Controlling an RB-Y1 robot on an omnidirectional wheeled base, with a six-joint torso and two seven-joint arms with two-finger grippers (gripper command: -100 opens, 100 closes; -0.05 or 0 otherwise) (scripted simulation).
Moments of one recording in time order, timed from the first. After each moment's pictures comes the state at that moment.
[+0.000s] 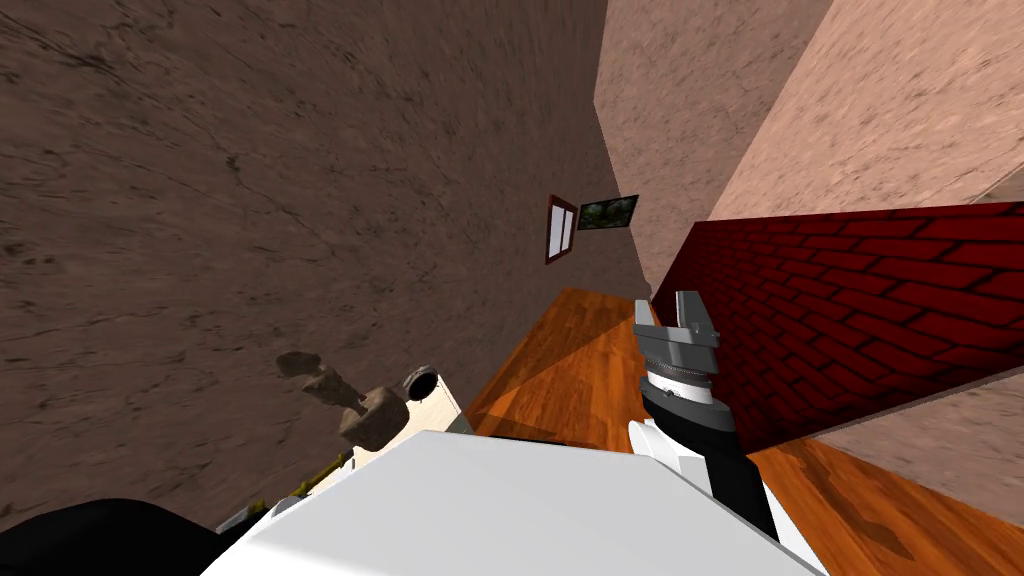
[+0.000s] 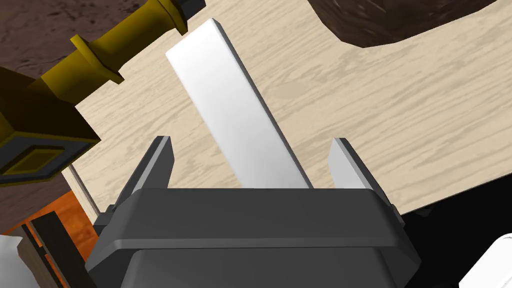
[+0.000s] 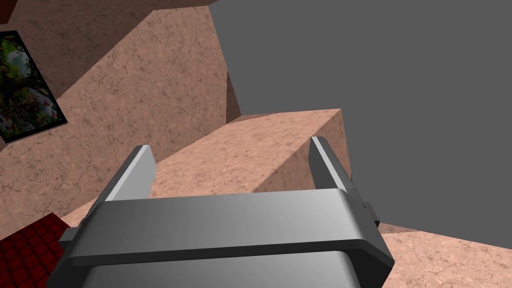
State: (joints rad) left arm 0.42 0.39 0.67 -1.04 0.76 0.55 0.80; right arm 0.54 0.03 -0.03 -2.36 0.03 -0.59 0.01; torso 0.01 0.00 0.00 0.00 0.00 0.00
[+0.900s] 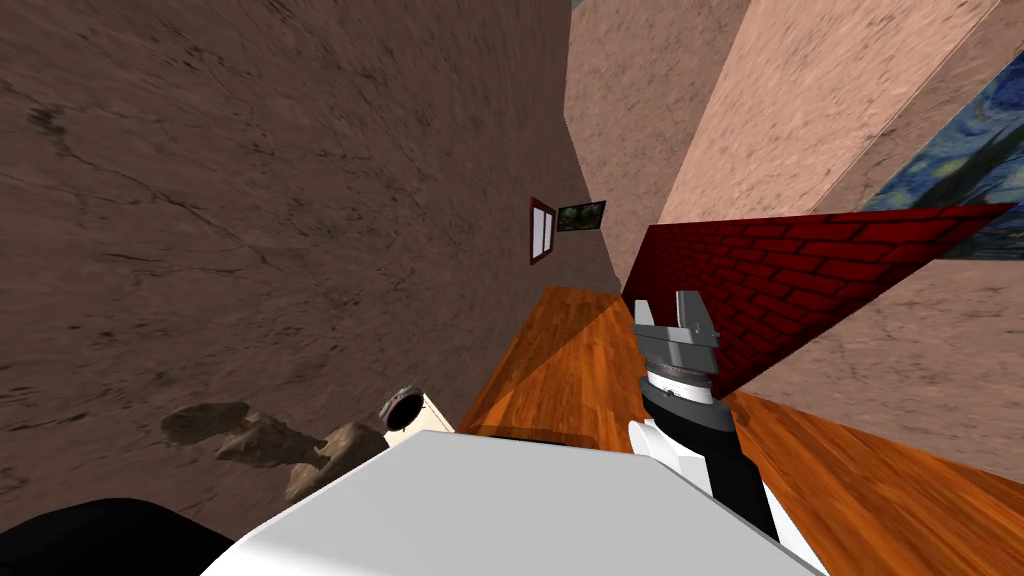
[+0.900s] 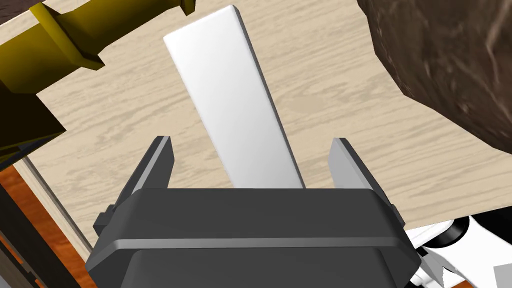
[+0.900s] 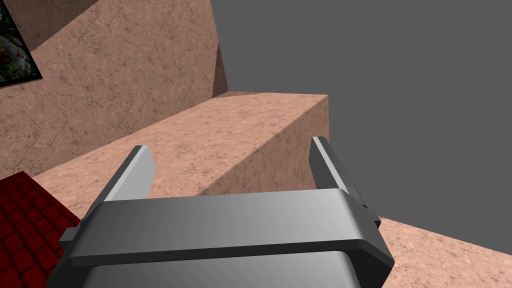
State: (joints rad) left arm 0.43 0.48 0.75 -0.78 0.87 0.69 0.92; right arm 0.54 0.03 -0.03 -2.36 0.03 -0.59 0.01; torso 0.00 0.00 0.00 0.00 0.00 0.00
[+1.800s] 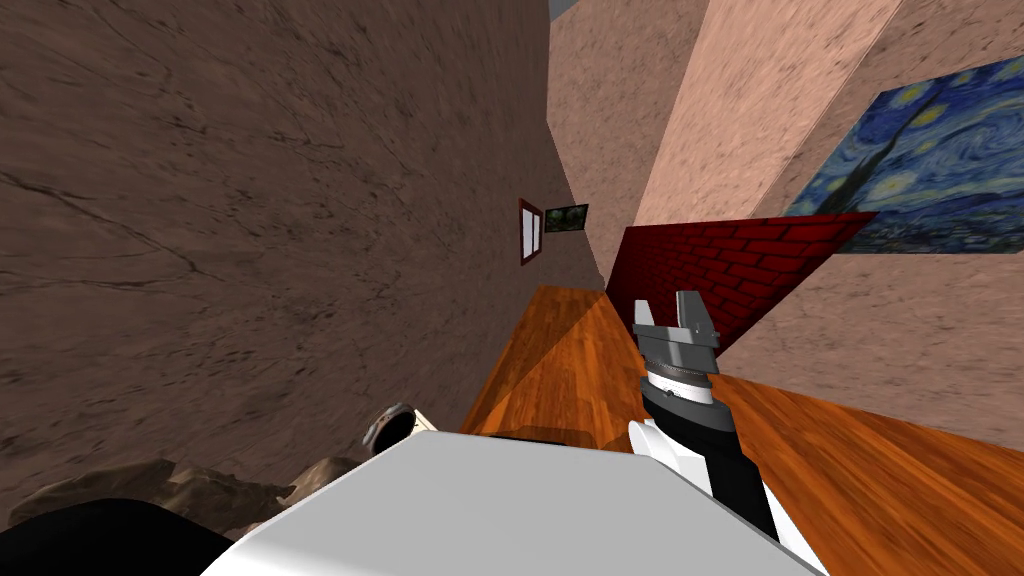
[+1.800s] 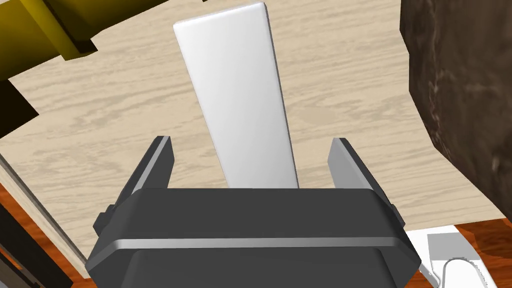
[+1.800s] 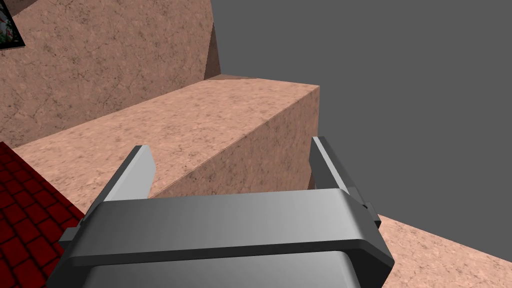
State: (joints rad) left arm 0.42 0.55 0.79 -0.53 0.96 0.78 0.97; right arm 0.54 0.03 -0.03 -2.36 0.03 -0.59 0.01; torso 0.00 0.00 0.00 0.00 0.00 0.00
